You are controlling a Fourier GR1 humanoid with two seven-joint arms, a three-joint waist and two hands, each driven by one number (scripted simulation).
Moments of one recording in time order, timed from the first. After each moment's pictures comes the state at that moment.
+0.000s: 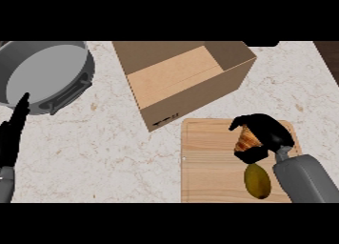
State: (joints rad) left arm -0.11 0.39 0.14 -1.33 -0.20 0.13 0.06; right arm -0.30 -0.30 0.22 -1.27 0.80 0.33 0.07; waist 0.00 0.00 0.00
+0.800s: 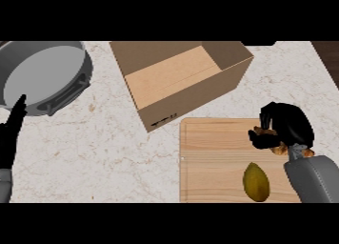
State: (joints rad) left arm -0.09 0.38 0.16 -1.34 -0.22 0.11 0.06; right arm -0.27 -0.30 0.11 -1.34 0.99 0.08 0.27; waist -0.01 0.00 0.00
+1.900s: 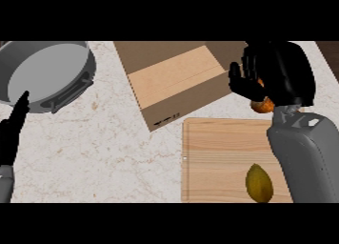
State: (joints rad) left arm -0.12 0.36 0.18 -1.34 -0.23 0.08 0.07; right arm -0.62 -0.17 0.09 -1.62 1.00 0.15 0.45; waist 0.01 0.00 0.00
